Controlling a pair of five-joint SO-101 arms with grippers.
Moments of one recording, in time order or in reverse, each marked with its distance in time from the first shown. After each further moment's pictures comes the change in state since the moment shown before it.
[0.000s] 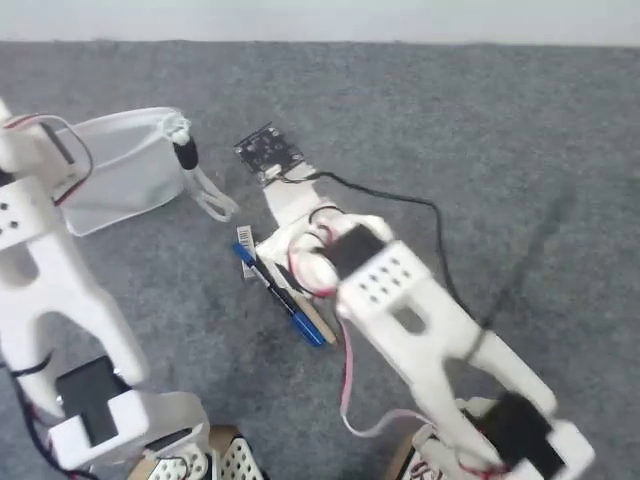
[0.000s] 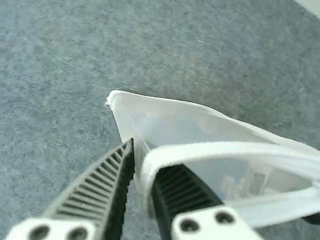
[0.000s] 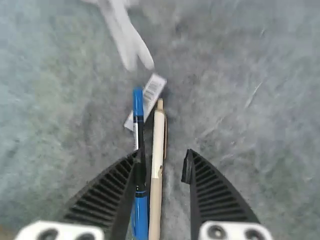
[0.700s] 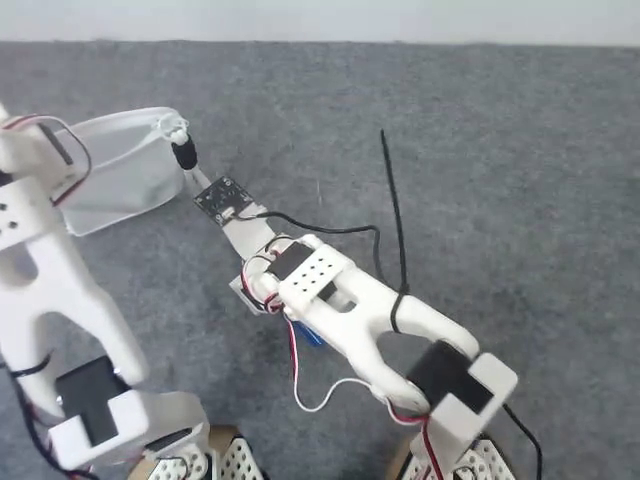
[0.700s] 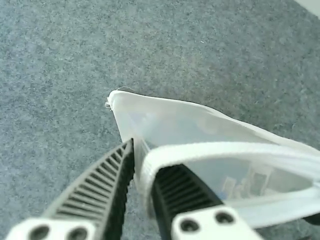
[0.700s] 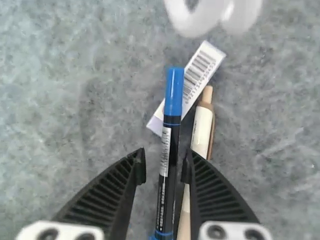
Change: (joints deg) left arm 0.1 0.0 0.0 0.0 0.0; right arm -6.2 22.3 -0.4 -13.2 -0.1
